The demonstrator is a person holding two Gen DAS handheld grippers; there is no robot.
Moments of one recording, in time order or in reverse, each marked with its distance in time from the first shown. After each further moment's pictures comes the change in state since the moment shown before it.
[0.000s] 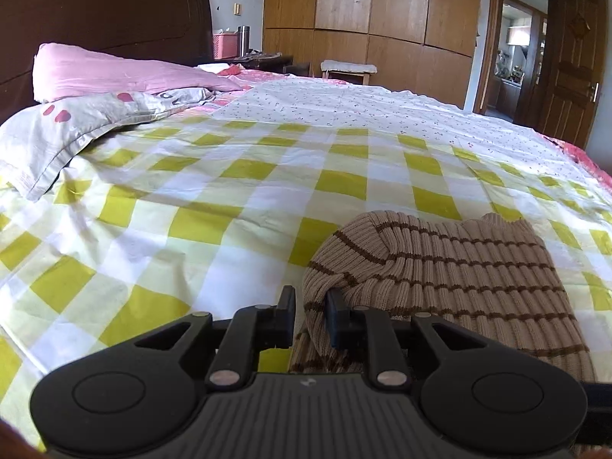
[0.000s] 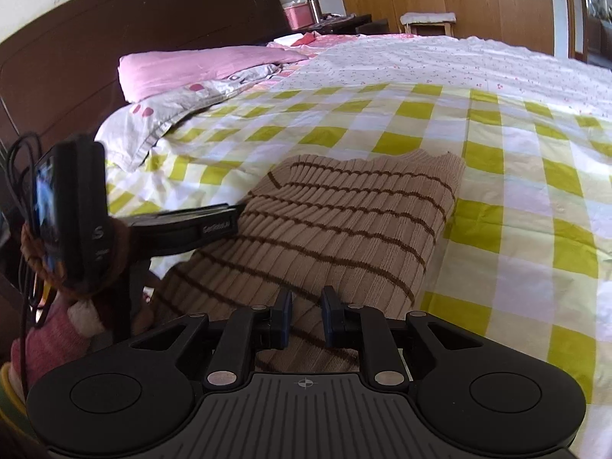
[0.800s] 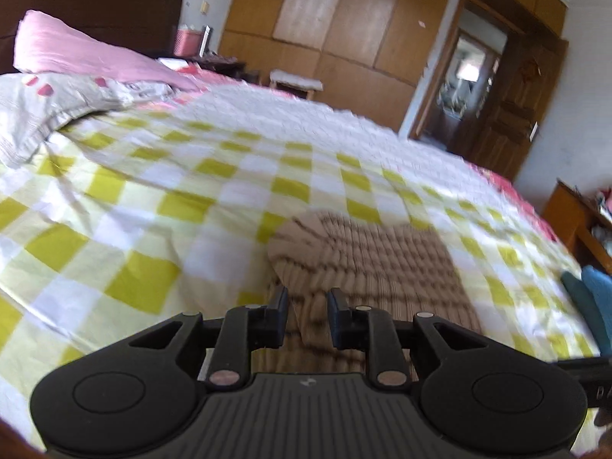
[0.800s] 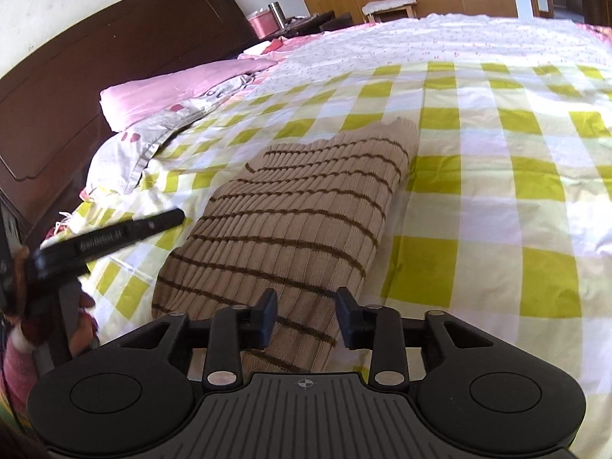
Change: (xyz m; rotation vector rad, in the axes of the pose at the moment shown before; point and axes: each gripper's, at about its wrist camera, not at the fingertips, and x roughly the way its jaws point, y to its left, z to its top) left arm -0.067 0.033 -0.021 -0.058 -0.003 -0.260; right arm -0.028 -0.030 -0.032 0.187 -0.005 0.030
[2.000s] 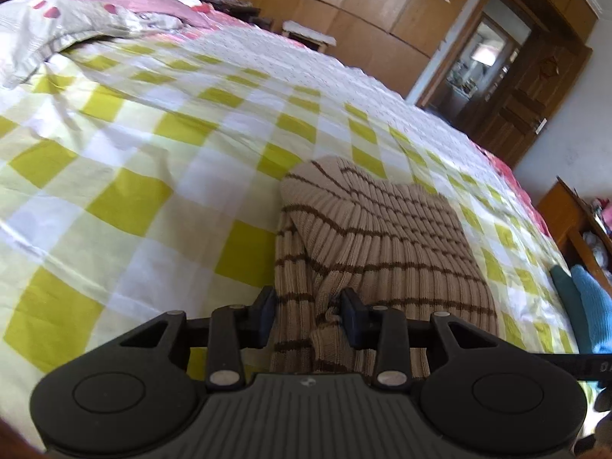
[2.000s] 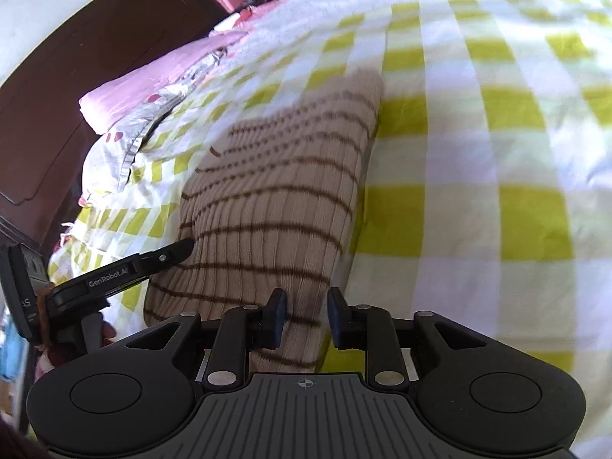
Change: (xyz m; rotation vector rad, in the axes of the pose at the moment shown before) left arm 0.006 0.013 -0.017 -0.143 0.114 -0.037; right arm -0.009 -0.030 0.004 0.119 0.103 0.010
